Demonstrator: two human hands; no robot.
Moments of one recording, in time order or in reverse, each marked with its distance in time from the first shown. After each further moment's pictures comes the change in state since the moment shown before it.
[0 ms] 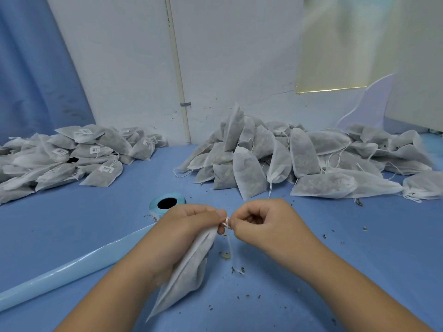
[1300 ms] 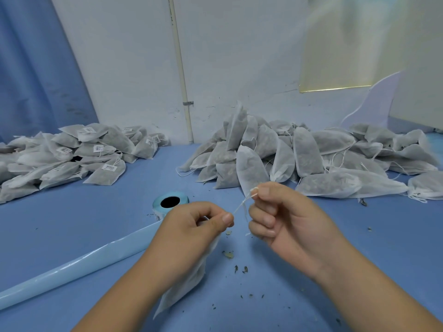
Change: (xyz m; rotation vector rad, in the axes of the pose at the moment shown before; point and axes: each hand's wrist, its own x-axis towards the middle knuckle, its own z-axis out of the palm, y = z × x) left_hand -0.002 -0.010 0.006 0.292 0.232 0.255; right_hand 0.002 -0.013 -0.010 0.949 -0.049 0.137
